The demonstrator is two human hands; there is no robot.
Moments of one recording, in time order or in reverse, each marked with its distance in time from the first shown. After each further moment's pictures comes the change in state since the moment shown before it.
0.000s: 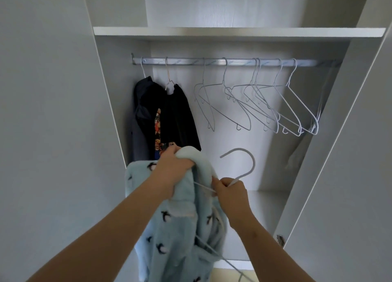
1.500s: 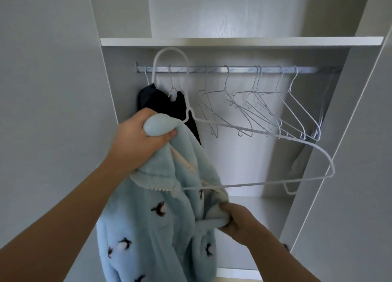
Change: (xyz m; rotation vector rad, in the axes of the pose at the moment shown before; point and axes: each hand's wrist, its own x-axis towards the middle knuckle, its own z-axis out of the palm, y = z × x) left_hand -0.003 0.049 -0.070 0.406 0.289 0.727; right_hand 0.018 0.053 -0.005 0.632 -0.287 0.522
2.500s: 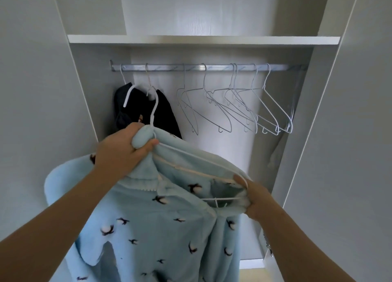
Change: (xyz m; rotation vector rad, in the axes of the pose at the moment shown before) left_hand -0.005 -0.034 0.026 0.398 0.061 0.333; right_hand -0.029 -0.055 -0.036 0.046 0.330 -0.145
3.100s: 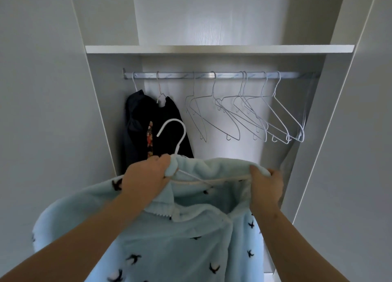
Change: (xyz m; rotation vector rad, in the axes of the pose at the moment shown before) left_hand -0.030 -0.003 0.037 0.273 -0.193 0.172; right_hand -0.012 -0.020 0.030 -0.101 0.394 -0.555
